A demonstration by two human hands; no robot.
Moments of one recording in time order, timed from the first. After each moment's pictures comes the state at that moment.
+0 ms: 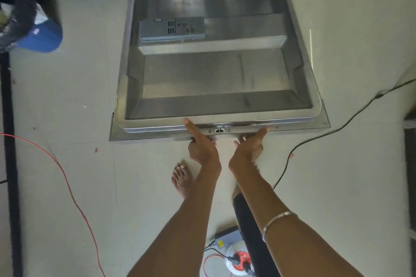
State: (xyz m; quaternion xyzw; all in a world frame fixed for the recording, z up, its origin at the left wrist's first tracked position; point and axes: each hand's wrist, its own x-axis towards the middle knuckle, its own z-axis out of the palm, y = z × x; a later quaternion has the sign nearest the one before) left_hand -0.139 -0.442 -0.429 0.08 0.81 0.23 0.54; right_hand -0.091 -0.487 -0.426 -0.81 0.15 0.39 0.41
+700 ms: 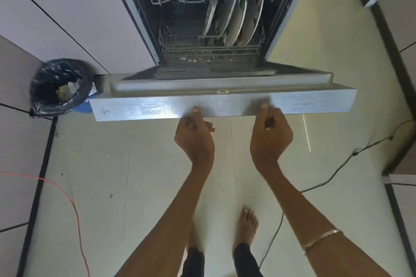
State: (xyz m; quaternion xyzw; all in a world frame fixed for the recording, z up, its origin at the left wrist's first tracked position) left_hand -0.106 -0.320 -0.228 0.40 0.65 0.49 0.42; right_hand 0.000 -0.370 -0.221 -0.82 -0.26 -0.03 0.51
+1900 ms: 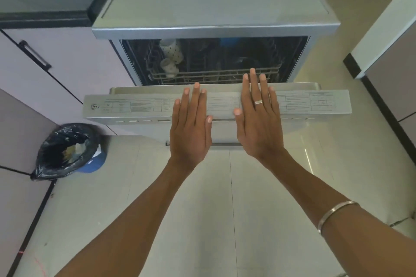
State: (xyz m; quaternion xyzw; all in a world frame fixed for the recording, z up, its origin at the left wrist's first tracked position) left_hand -0.046 -0.135 -0.160 0.85 0.43 0.30 -0.08; right_hand 0.120 -0.193 -0.137 -0.76 -0.60 -0.18 0.18
